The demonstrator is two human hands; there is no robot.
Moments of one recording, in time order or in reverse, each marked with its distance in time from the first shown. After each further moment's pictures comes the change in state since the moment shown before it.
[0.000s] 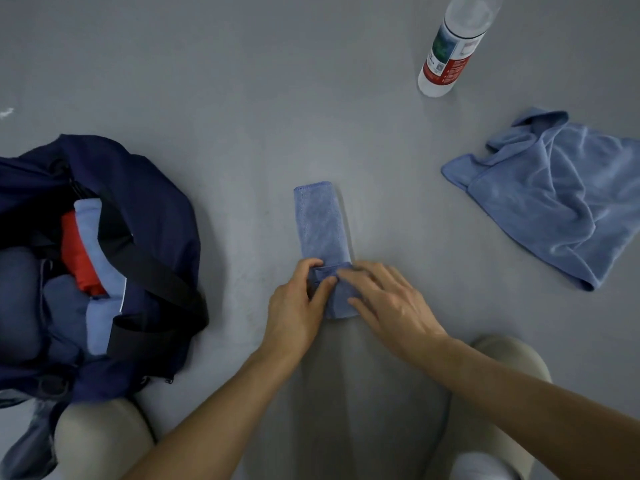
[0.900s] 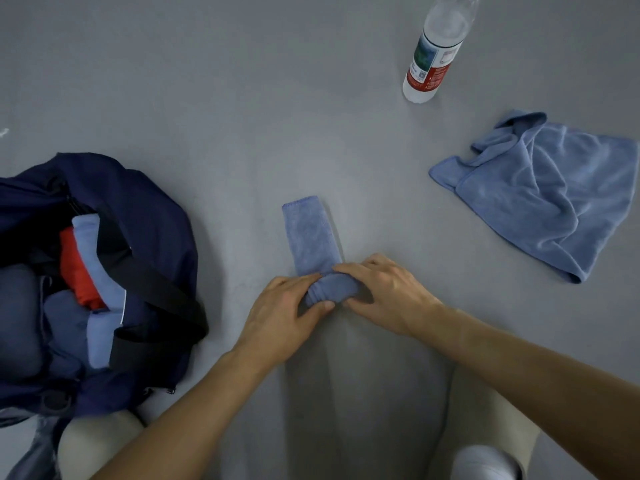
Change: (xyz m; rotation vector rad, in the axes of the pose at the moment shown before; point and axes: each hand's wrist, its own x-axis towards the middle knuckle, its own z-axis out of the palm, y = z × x) left_hand 0.008 -0.019 -0.028 0.275 -0.136 0.381; right_hand 0.026 0.013 -0.015 0.127 -0.180 -0.014
